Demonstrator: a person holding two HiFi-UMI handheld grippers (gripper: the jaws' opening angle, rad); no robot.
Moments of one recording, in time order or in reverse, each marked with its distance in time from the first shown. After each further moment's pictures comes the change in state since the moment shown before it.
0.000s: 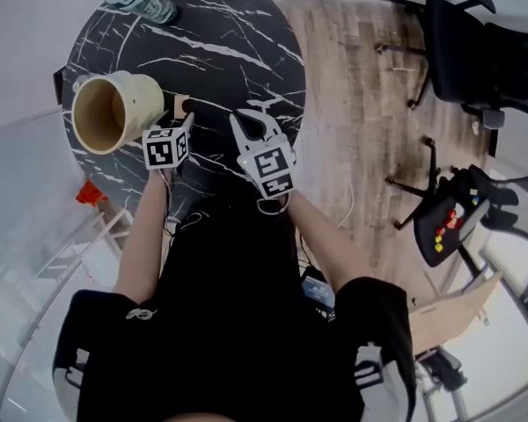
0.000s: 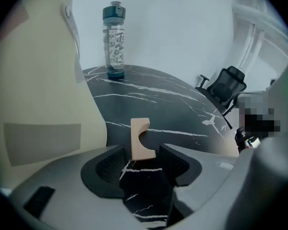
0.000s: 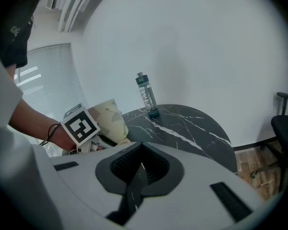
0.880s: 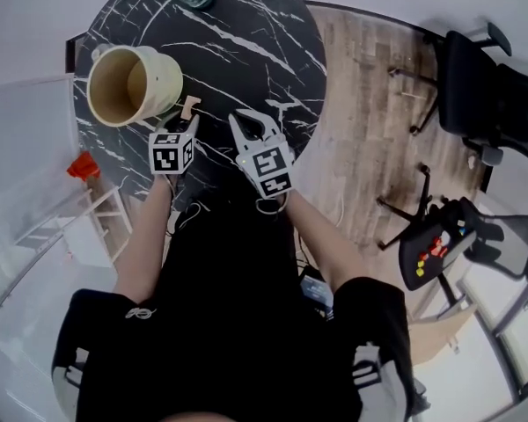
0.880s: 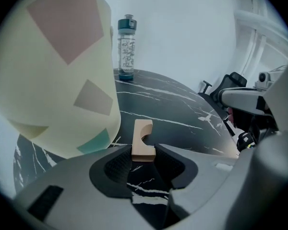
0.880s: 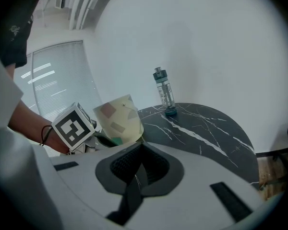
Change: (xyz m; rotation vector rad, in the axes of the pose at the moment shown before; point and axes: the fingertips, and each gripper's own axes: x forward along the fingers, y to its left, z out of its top) left arm -0.031 0.007 -0.033 -0.063 -0.059 0.032; right arm 0.020 0.043 -0.001 -0.083 0.039 0.132
